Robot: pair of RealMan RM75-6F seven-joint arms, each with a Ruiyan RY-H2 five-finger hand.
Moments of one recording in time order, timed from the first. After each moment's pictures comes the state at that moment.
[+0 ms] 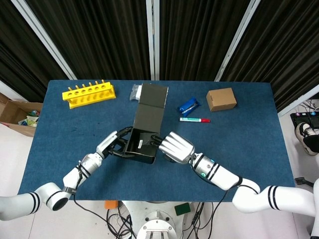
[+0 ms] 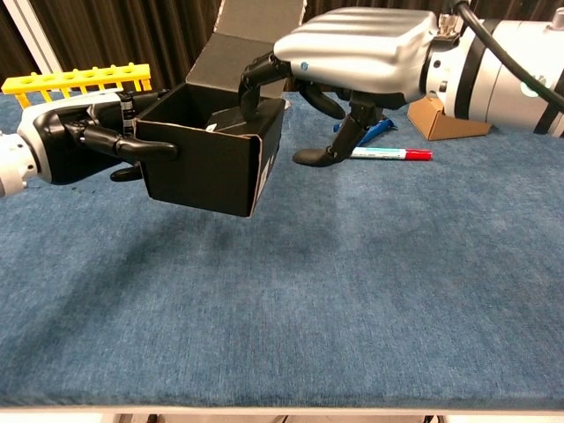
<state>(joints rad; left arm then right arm) -0.69 -1.49 -0.06 -1.41 1.53 0.97 -1.27 0.91 -1.38 0.14 -1.72 -1.47 0.88 -0.37</state>
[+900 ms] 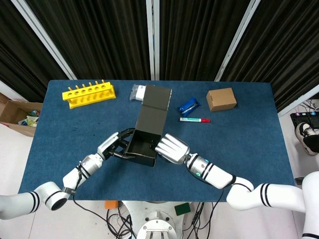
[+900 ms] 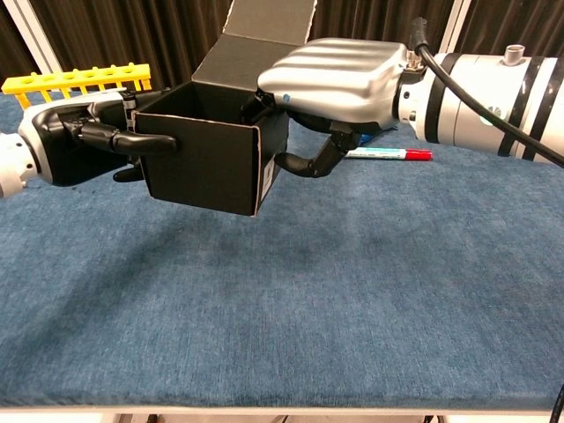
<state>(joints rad) -0.70 -1.48 -0.03 -1.40 1.57 1.00 -1.37 0.95 -1.44 0.13 -1.66 -1.42 0.83 -0.42</state>
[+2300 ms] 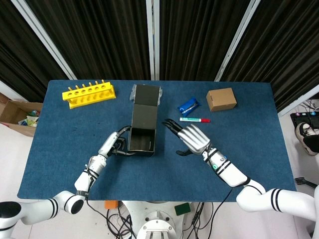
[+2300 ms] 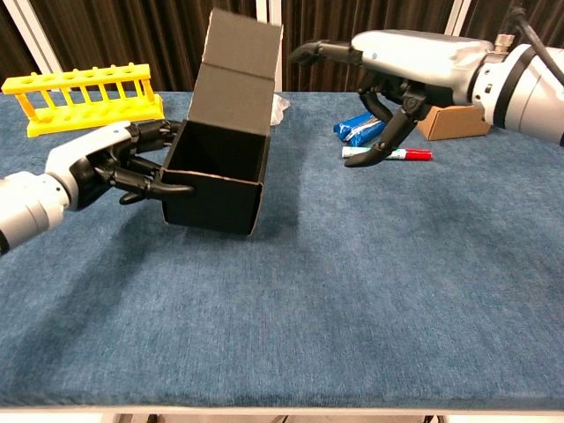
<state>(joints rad) -0.62 -1.74 -0.11 -1.22 1.34 1.02 -0.80 0.81 -1.41 0.13 -1.61 -1.36 0.96 -0.08</state>
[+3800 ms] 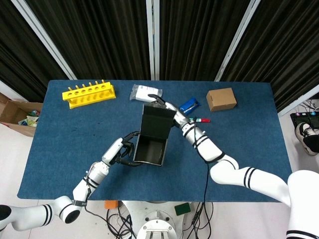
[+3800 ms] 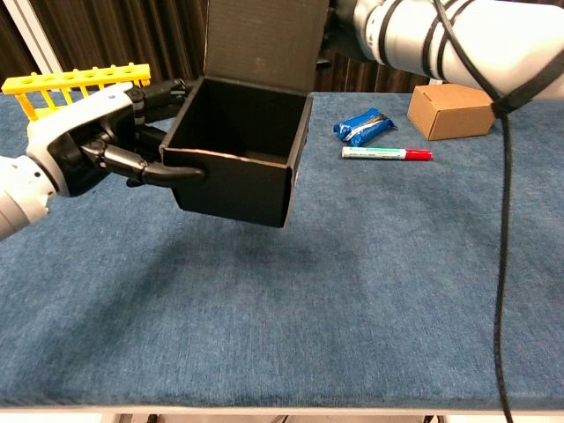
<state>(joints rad) -0.59 -1.66 -0.08 -1.39 1.55 1.16 -0.83 0.99 -1.60 0.43 -1.35 -1.17 0.67 0.61</state>
